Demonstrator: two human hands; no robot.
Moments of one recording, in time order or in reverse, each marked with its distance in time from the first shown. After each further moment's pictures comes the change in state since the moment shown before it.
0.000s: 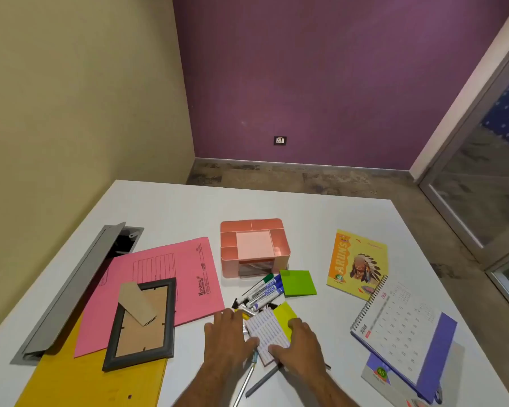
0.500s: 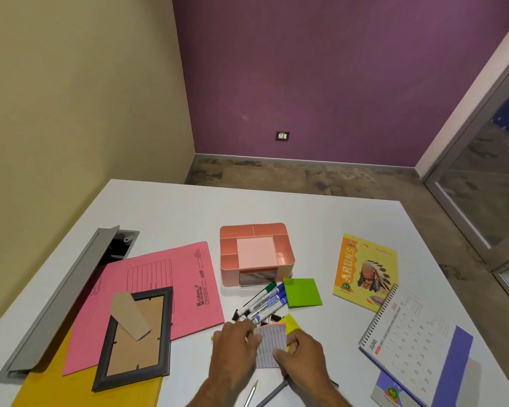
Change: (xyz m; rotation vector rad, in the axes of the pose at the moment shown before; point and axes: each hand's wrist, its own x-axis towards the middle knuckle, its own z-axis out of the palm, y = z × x) left_hand 0.009 0.009 0.000 -0.440 0.122 0.009; right_hand 0.018 -0.004 -0.002 0.320 0.053 0.018
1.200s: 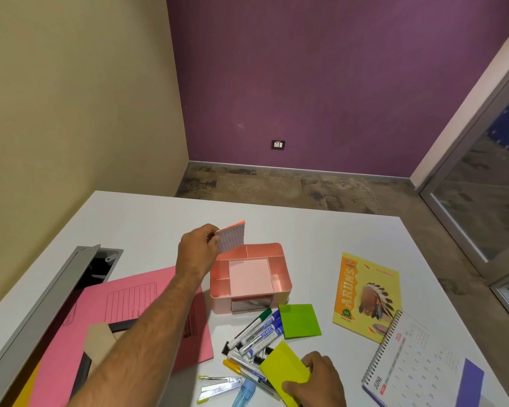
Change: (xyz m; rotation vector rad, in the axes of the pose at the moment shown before) left_hand 0.189 0.045 -0.141 -0.096 0.446 0.115; right_hand 0.040 0.000 -0.037 -0.167 -0.182 0.227
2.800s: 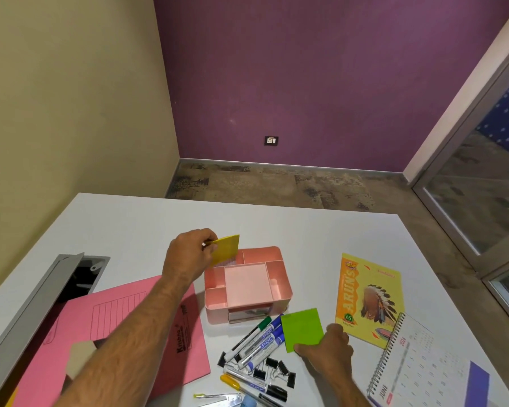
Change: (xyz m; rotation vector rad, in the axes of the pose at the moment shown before) left_hand 0.026 -0.020 0.007 0.151 -0.094 0.156; right_hand 0.069 -0.015 -0.021 0.095 0.279 0.168
